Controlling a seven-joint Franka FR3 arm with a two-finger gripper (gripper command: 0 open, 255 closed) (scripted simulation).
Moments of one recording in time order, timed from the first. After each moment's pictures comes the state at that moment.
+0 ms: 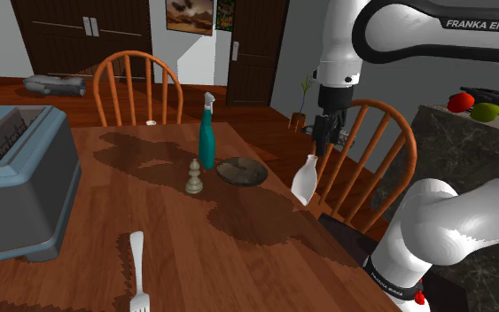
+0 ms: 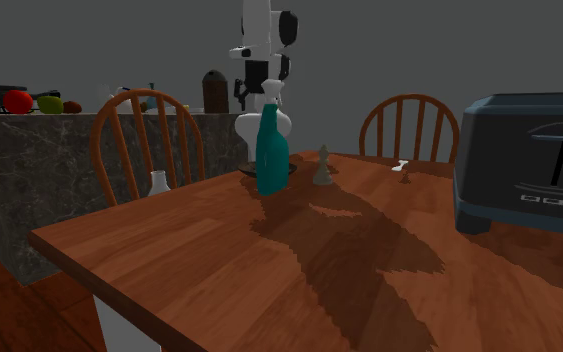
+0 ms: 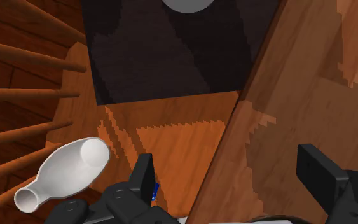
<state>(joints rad) 0.00 -0.79 0.07 -2.42 0.01 1.46 0.09</state>
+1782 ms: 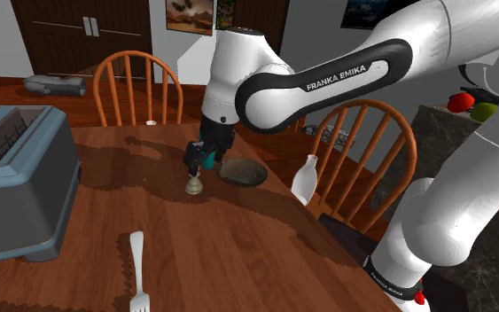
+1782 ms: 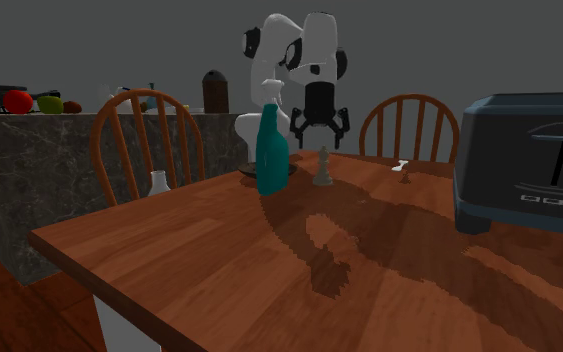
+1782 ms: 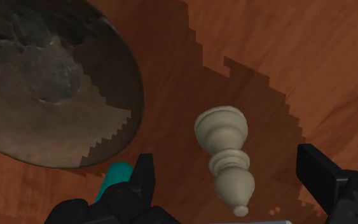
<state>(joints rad) 0.05 -0.17 0.39 -2.22 -0.03 2.28 0.41</state>
